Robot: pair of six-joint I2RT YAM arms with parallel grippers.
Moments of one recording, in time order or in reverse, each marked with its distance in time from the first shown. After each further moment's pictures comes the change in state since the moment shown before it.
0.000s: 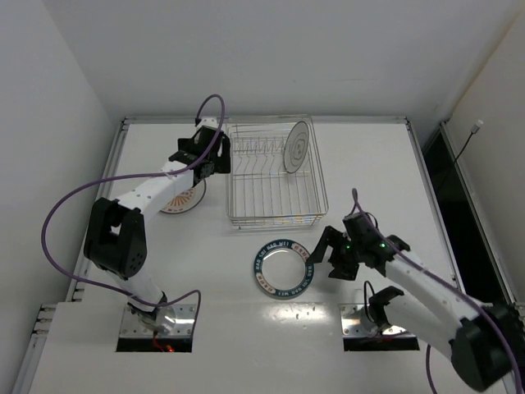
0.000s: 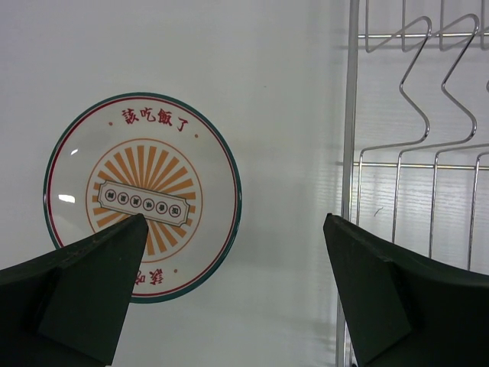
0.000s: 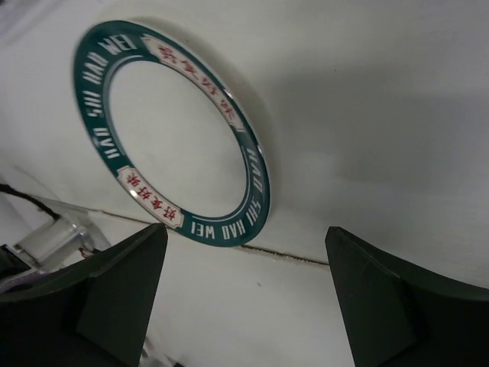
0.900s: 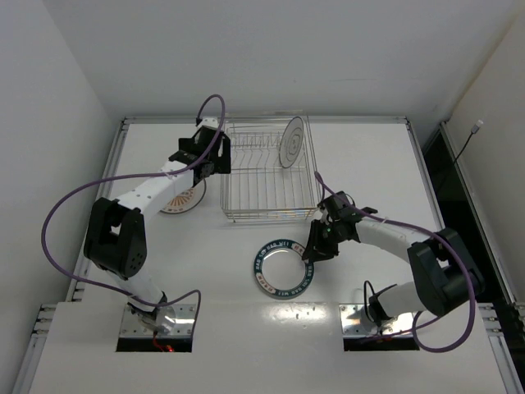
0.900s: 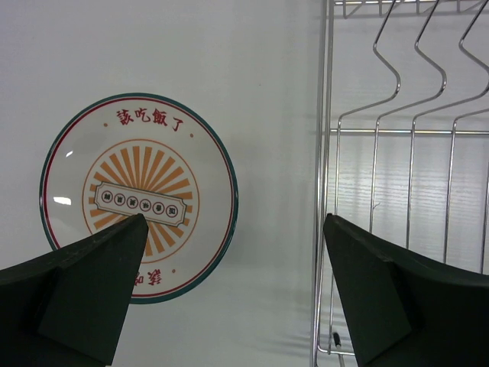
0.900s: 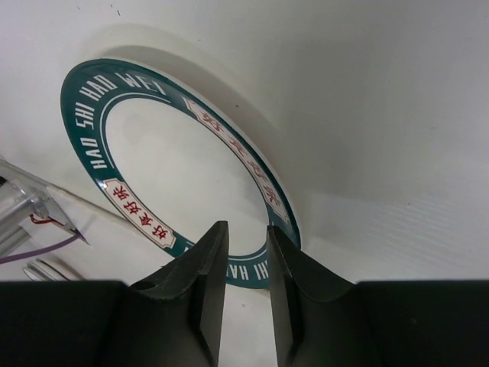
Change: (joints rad) left arm 0.000 0.000 0.000 0.001 0.014 0.011; right arm -0.013 0.601 0.215 0.165 -0.151 -0.300
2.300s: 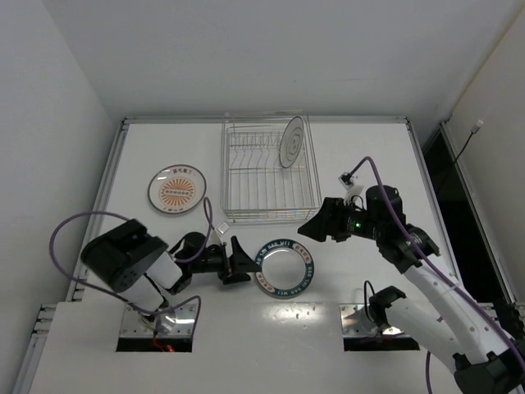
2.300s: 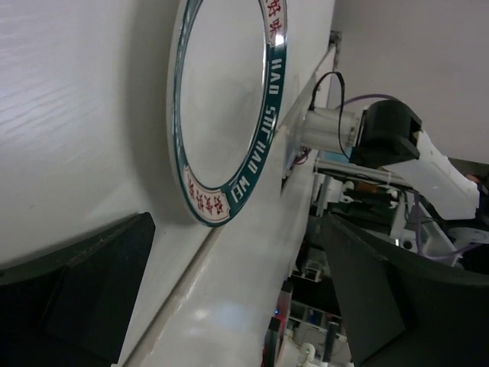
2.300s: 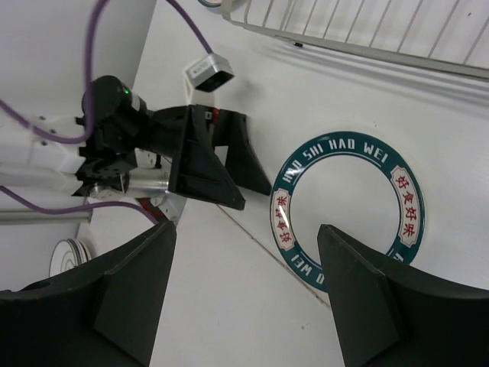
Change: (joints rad) left arm -0.222 -0.130 -1.241 1.400 1.102 -0.885; right arm 0.000 -0.651 0.093 -0.027 -0.089 -0.058
